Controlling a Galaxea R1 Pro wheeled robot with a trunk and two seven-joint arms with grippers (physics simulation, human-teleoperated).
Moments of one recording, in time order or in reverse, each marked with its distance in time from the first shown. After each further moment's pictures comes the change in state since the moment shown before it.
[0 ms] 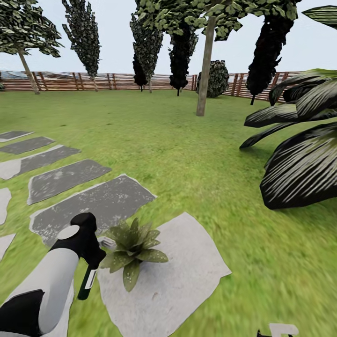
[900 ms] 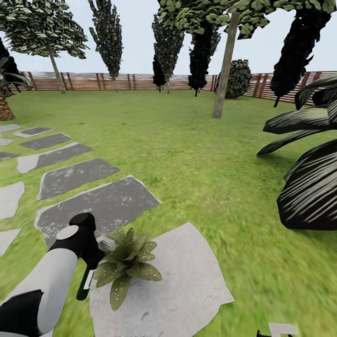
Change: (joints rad) left arm 0.001 0.008 -0.001 0.000 0.000 0.000 0.000; right arm 0.000 0.001 0.000 -0.001 -0.001 0.000 0.000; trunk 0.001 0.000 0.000
